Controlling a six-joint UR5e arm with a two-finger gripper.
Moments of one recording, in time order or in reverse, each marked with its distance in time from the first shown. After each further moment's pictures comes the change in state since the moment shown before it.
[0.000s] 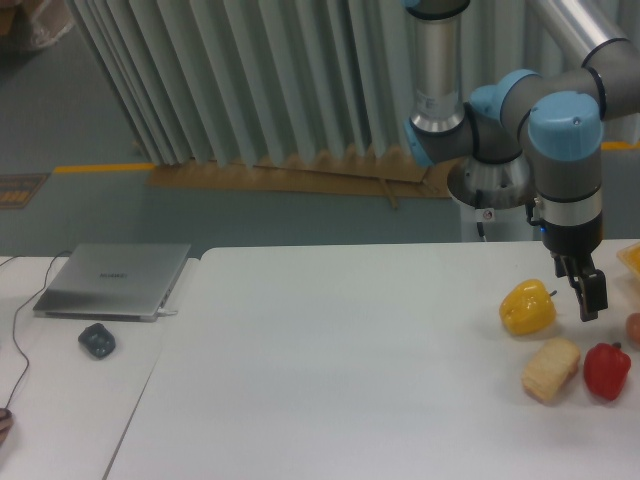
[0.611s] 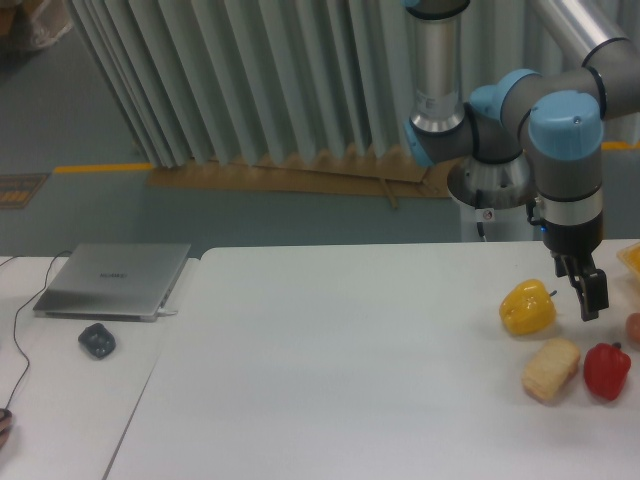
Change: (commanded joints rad) arm 0.011 0.000 0.000 0.000 -0.002 -0.005
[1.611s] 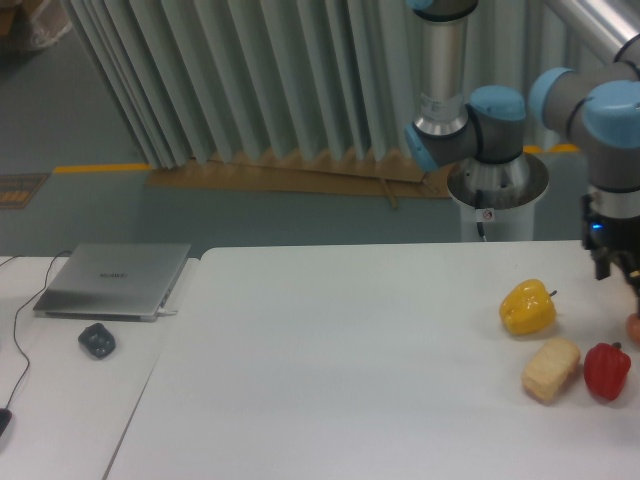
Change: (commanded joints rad) arm 0.189 -0.003 -0.003 0.101 -0.067 -0.063
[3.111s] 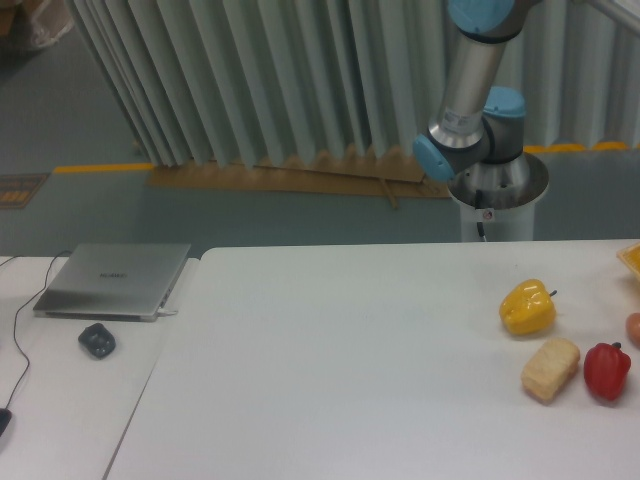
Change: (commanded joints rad) arm 0.210 -0.160 0.052 0.038 -0.083 0.151
